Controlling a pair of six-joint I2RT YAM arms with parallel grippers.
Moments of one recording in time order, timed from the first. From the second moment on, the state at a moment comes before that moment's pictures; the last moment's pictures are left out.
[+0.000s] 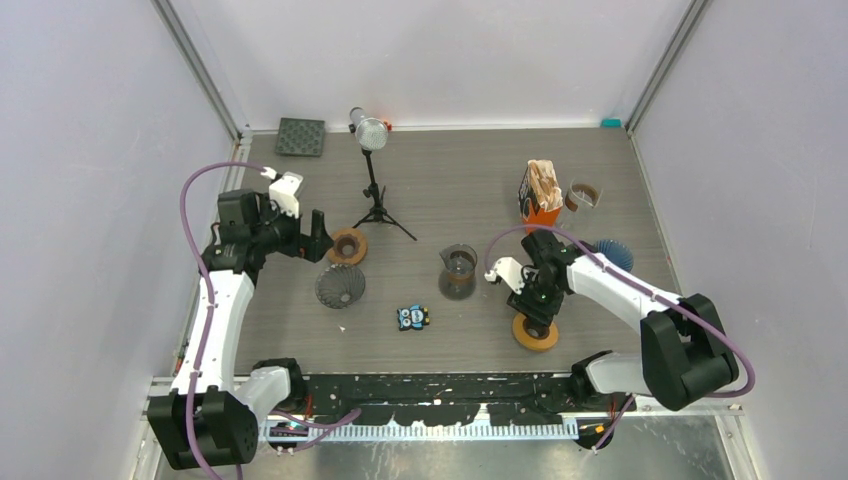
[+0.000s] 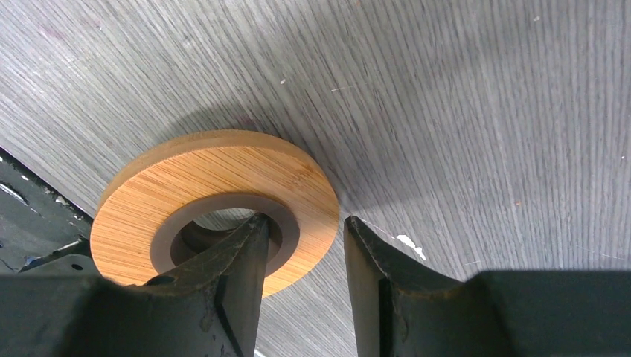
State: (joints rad) left arm 0.09 1.02 0.91 -0.57 0.50 0.24; right arm 0.39 1.31 0.69 -0.82 -0.16 -0.69
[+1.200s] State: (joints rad) left arm 0.09 0.99 0.88 -0.56 0.51 0.24; right arm 0.39 1.25 0.67 -0.82 -0.19 -0.65
